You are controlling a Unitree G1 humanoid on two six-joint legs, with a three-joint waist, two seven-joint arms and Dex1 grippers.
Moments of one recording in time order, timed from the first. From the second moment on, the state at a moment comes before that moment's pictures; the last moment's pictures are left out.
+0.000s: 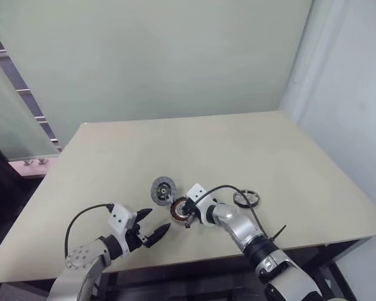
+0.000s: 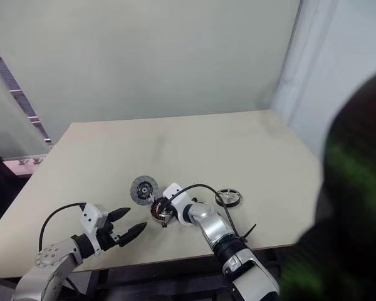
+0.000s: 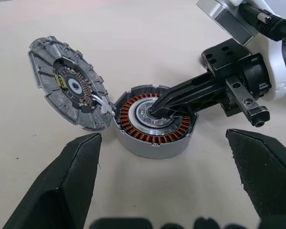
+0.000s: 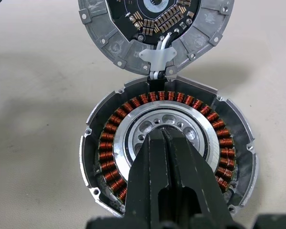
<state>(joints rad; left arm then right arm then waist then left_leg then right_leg) 0.19 0.48 0.10 -0.18 -0.37 0.26 -0.76 -0.56 0.09 0.38 0.63 -0.10 0.29 0.55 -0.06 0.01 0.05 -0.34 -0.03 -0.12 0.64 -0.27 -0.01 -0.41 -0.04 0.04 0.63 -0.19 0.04</state>
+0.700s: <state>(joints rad) 0.19 0.47 0.09 -0.18 -0.37 0.26 -0.76 -0.56 0.13 0.40 0.66 -0.12 0.26 0.53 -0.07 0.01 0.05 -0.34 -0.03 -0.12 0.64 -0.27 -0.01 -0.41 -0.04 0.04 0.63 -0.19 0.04</state>
